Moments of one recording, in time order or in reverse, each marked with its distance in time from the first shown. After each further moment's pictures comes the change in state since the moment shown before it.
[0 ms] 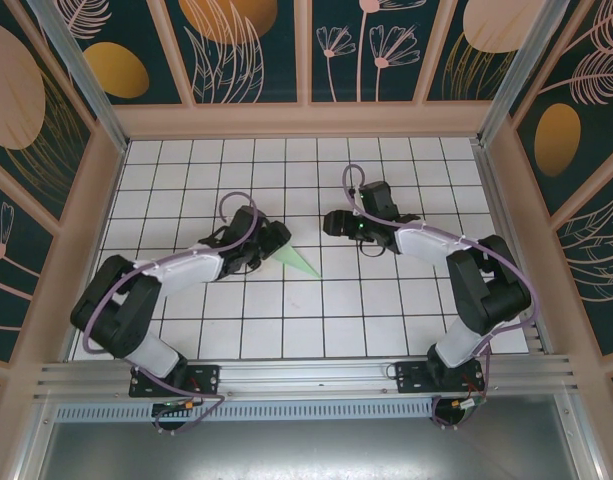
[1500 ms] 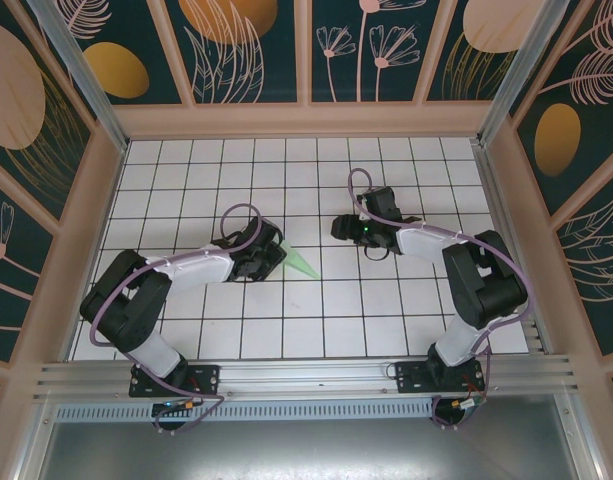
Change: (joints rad) left arm -0.064 0.025 -0.006 -0.157 -0.051 -0.255; right arm -0.030 0.040 -0.027 -0.006 0.022 0.046
